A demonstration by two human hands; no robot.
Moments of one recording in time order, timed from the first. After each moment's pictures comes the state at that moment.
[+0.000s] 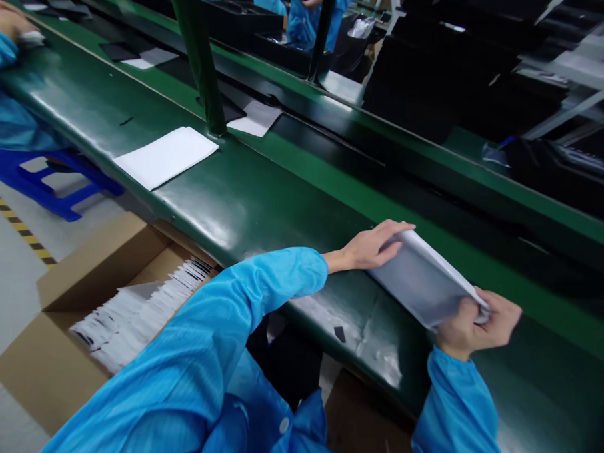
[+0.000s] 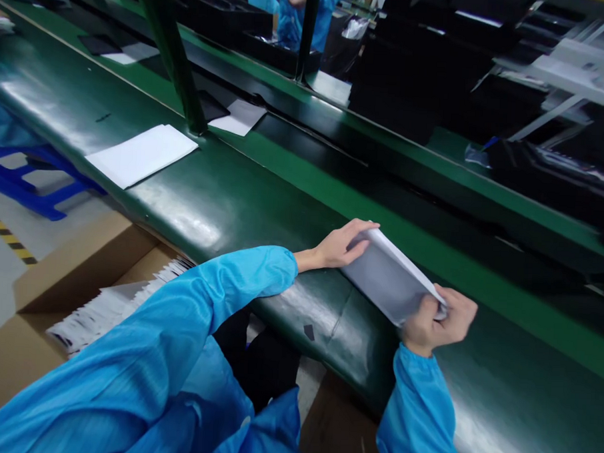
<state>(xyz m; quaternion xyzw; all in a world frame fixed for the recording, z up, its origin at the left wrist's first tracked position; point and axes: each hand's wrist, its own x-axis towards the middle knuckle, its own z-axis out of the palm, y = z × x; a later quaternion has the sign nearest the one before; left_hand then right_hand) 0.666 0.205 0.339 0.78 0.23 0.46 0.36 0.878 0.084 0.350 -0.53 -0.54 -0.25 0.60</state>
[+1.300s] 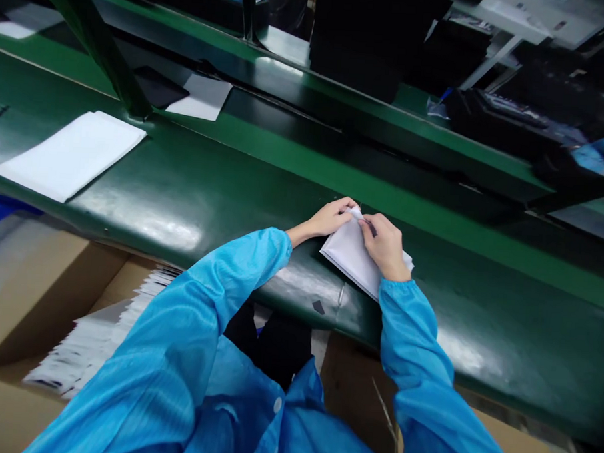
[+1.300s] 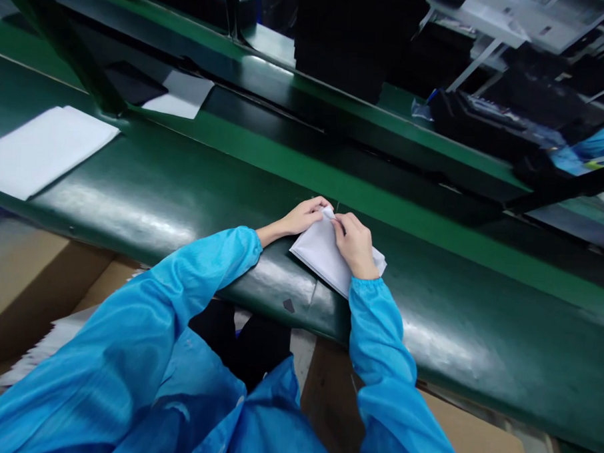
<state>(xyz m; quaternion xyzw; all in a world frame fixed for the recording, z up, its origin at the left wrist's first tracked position) 0.665 0.223 0.336 0.69 0.25 0.34 0.59 0.837 0.128 0.354 -0.61 -0.73 -0.04 0.29</state>
